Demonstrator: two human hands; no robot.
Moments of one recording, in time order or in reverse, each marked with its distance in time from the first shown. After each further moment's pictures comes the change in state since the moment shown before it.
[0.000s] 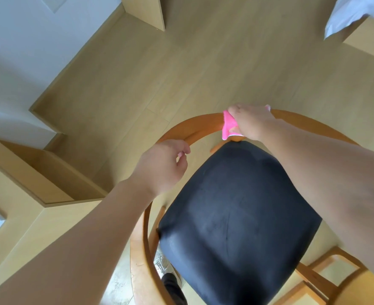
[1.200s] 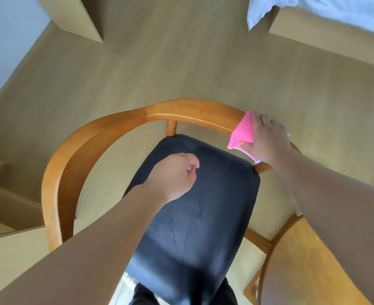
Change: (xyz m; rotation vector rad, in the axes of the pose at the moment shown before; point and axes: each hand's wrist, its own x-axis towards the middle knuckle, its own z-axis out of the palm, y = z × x) left_hand 0.012 0.154 0.136 -0.009 -0.322 0.082; right_hand -0.213 0.156 0.077 0.040 0.129 0.485
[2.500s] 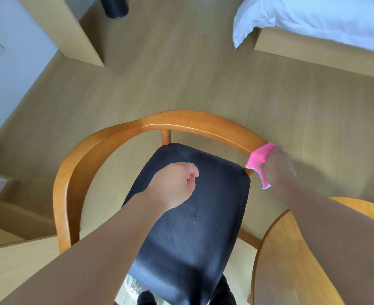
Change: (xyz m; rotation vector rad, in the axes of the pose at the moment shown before) left_hand -0.031 0.047 0.009 0.069 -0.023 0.058; right_hand -0.080 0.044 0.010 0.326 -0.335 0.590
